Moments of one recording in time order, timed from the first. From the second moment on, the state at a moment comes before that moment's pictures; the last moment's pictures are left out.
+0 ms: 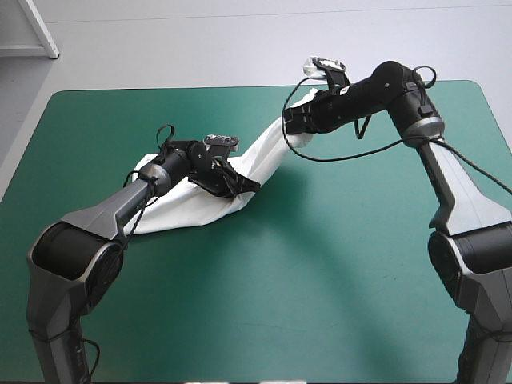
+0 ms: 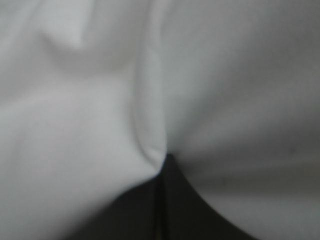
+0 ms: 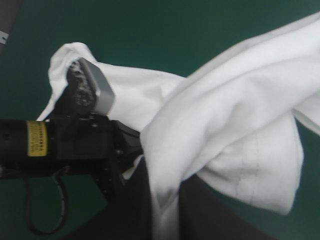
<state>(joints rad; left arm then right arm) -0.41 2.00 -1.52 -0.33 0.77 0.11 0.26 1.97 -2.04 0.66 1.14 -0.20</state>
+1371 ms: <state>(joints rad) -0.17 1.32 -1.45 0.15 1.25 0.03 0.59 2.09 -2.13 0.76 0.87 -0.30</state>
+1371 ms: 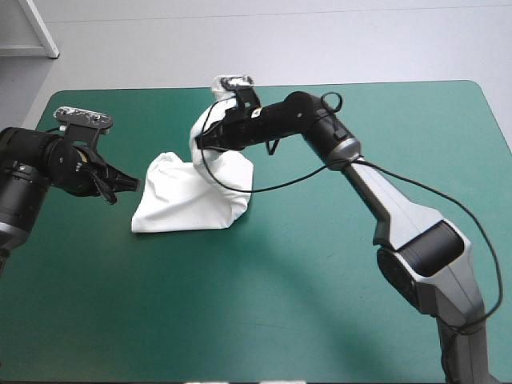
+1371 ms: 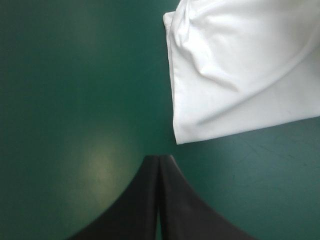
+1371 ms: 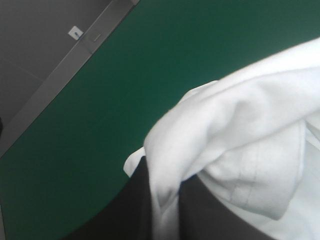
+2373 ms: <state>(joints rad) -0.17 1.23 -1.35 0.17 1.25 0.03 0.58 2.38 -2.73 0.50 1.25 -0.03</state>
